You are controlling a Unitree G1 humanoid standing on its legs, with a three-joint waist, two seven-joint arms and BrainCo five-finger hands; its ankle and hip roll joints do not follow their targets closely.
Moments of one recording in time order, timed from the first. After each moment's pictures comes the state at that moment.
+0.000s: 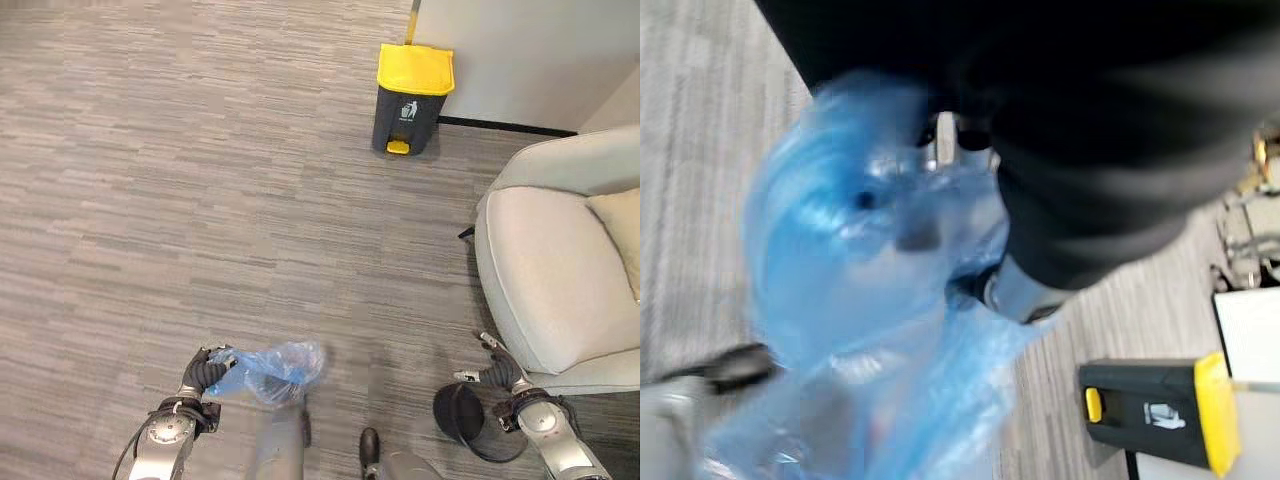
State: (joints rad) left arm 0.17 0.38 -0.03 0.40 -0.18 -0.05 0.02; right arm 0.12 -0.48 0.11 0.42 -0.14 -0.01 -0.04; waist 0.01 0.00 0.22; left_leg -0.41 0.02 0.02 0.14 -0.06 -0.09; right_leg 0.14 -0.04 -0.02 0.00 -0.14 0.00
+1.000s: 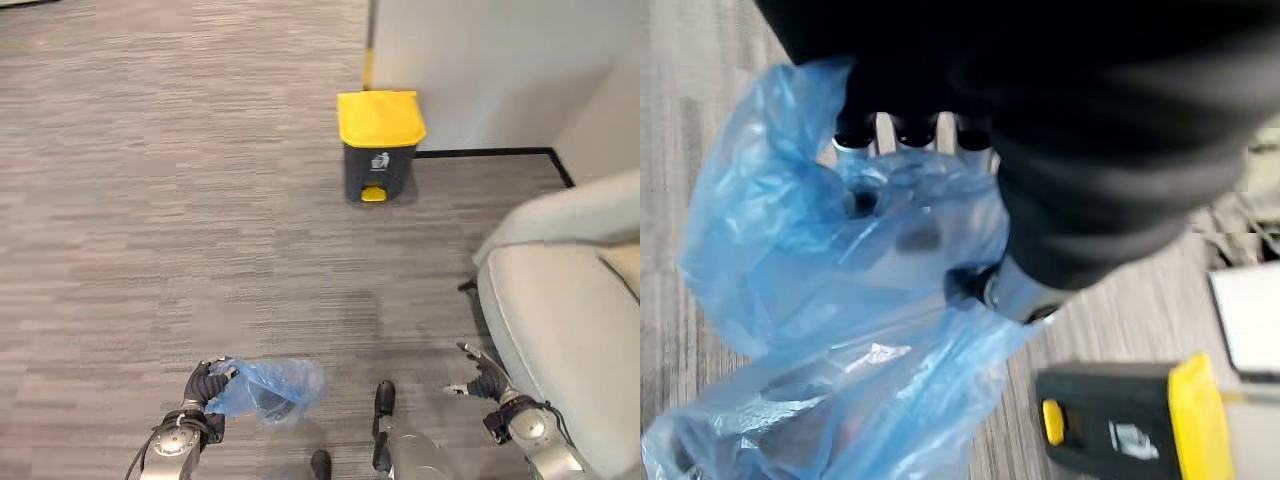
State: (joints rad) left arm 0.20 0.35 0.00 0.43 -0.18 -0.05 0.04; right arm 0.07 -0.47 0.17 0.39 -0.18 -0.02 -0.02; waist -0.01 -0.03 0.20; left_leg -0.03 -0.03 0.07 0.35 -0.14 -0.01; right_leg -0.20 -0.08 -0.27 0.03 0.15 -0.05
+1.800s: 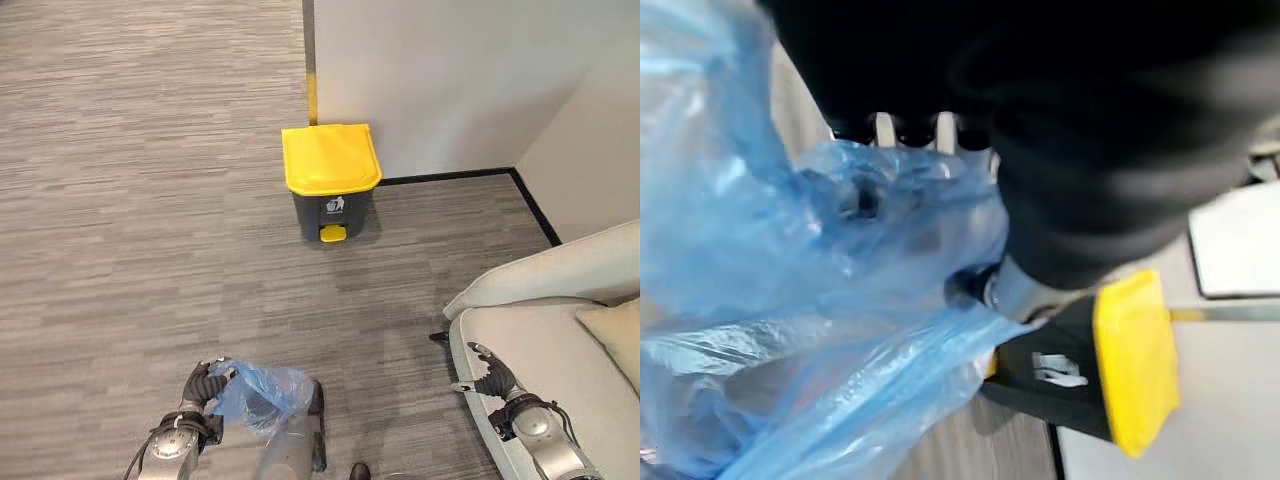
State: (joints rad) left arm 0.17 0.36 0.00 0.38 -0.20 -0.04 0.03; right arm 0.06 -0.46 0.15 0.46 -0.18 0.01 -0.04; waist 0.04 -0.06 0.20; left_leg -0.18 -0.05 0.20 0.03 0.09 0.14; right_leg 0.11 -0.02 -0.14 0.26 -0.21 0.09
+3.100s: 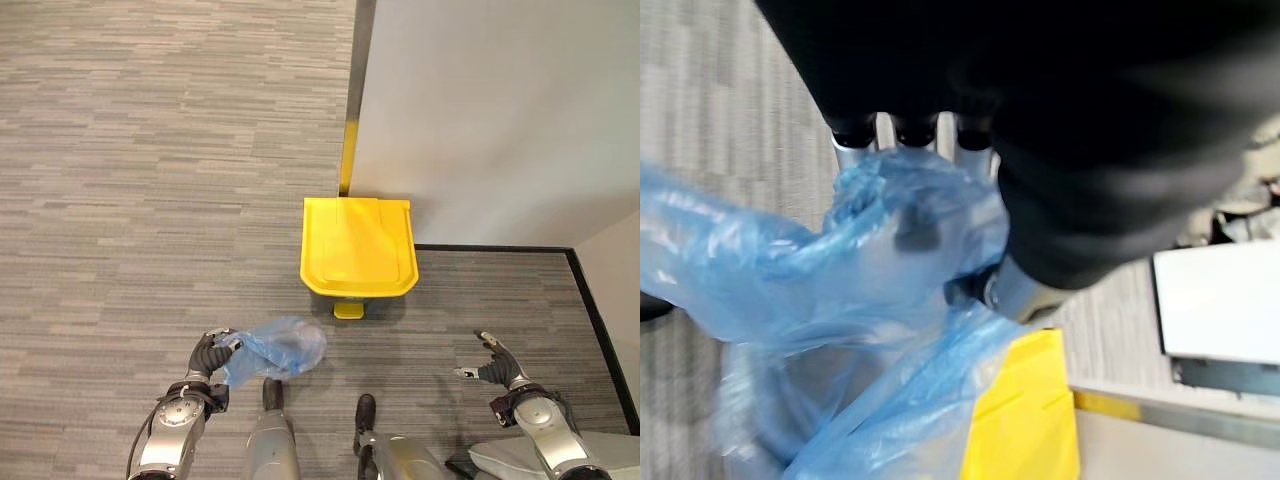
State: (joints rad) left arm 0.09 0.35 -0.01 0.40 -0.22 -0.04 0.04; right arm 0.05 -0.49 0.12 0.46 -0.11 0.00 -0.08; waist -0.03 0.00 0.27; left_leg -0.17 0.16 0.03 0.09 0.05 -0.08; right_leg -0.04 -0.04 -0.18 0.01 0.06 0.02
